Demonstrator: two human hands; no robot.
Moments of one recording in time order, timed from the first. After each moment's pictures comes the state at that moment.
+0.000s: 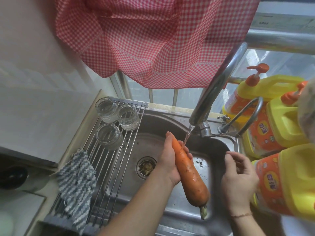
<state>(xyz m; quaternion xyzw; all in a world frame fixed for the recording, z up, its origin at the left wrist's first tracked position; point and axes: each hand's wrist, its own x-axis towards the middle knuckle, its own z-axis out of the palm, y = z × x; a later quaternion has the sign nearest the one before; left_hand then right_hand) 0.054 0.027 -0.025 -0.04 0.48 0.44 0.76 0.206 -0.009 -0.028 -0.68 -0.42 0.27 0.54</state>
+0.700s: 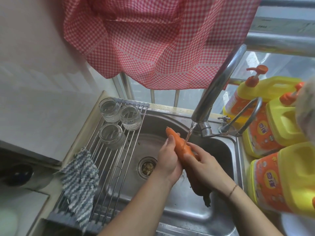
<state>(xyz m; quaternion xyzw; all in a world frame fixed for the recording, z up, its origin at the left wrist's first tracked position) 0.053 0.026 -0.034 0.01 0.46 0.53 0.71 0.173 0.014 -0.007 -0.61 -0.61 0.48 0.15</state>
